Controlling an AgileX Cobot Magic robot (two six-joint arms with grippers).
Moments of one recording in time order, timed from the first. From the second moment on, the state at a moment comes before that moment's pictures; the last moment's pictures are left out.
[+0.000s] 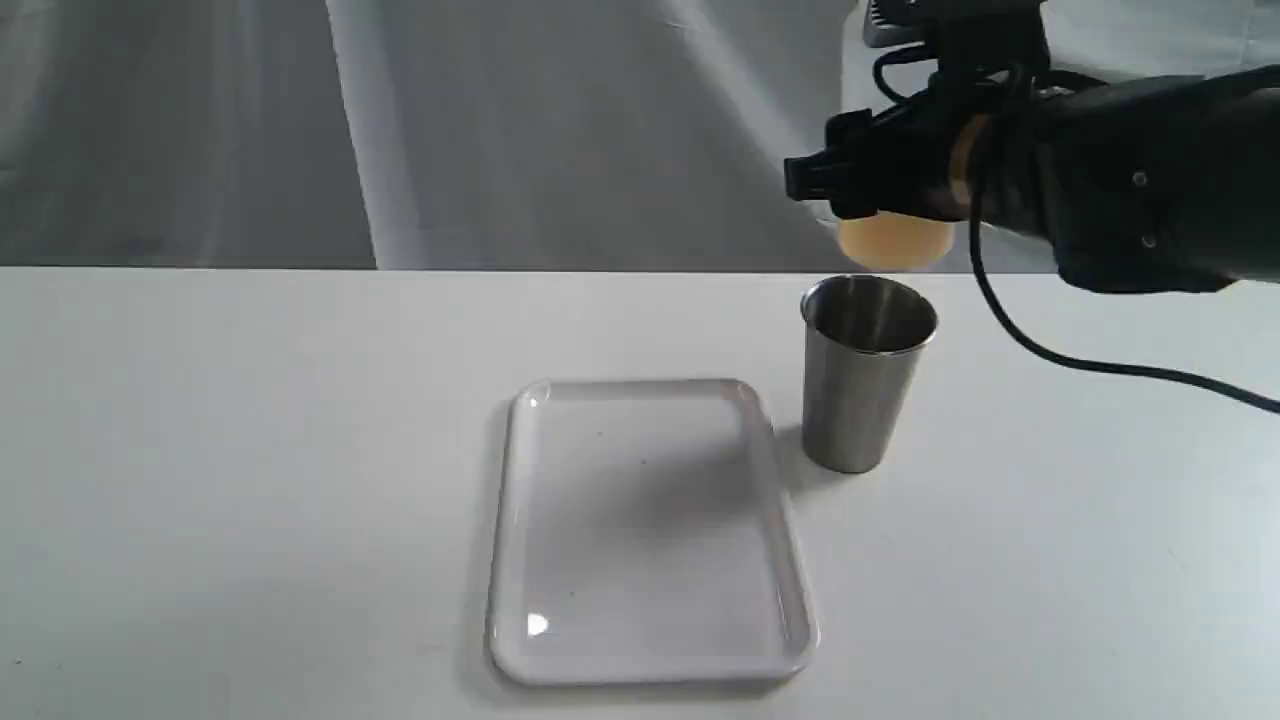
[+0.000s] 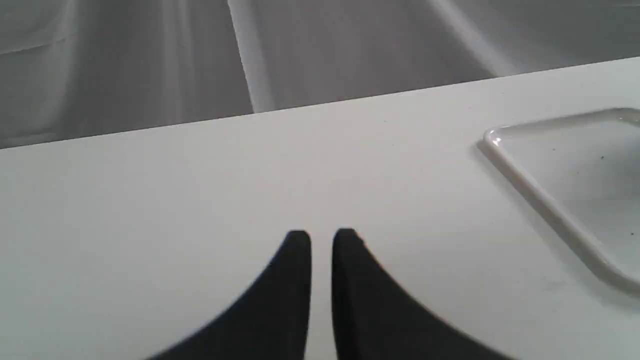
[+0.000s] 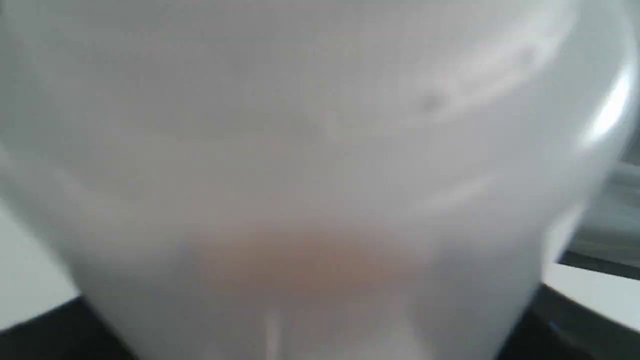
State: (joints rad) left arm -0.07 0.00 0.00 0.04 0.29 0.06; right arm 0.23 1.77 -1.26 -1.71 0.24 1.70
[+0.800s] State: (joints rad) left arm -0.07 0.00 0.00 0.04 0.29 0.06; right arm 0.28 1.92 -1.38 -0.72 -0.19 0.70
